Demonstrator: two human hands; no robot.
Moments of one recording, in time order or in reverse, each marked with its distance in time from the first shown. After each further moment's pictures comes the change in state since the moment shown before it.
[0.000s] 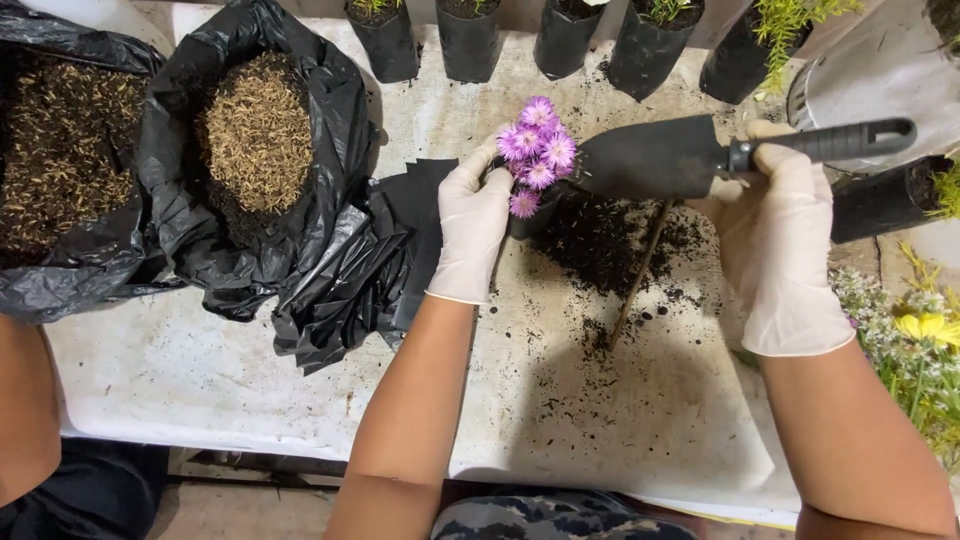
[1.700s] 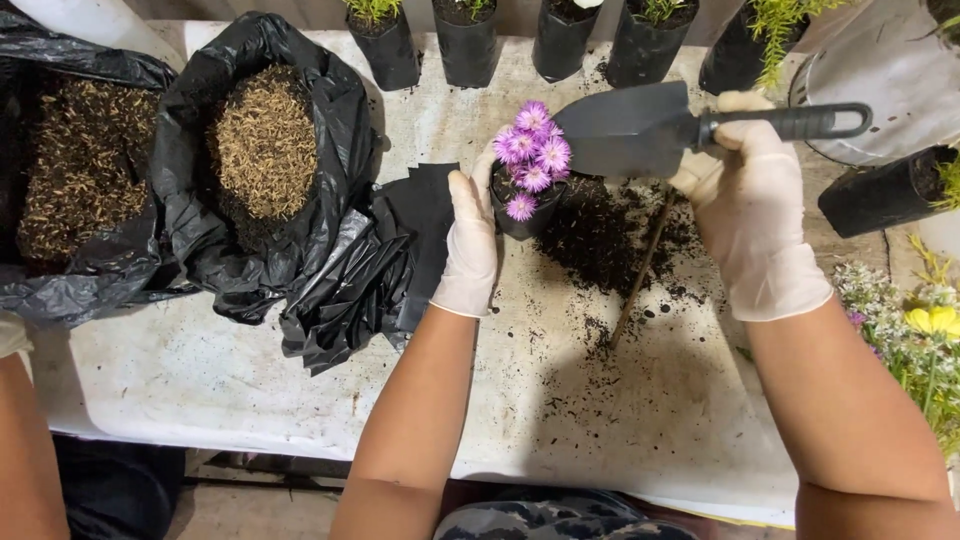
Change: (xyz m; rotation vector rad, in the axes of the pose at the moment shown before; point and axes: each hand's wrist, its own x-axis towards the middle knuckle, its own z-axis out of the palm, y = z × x) left_hand -0.021 0.003 -0.018 -0.046 -0.335 0.143; right_hand 0.011 -0.005 0.025 0.068 0.021 0.127
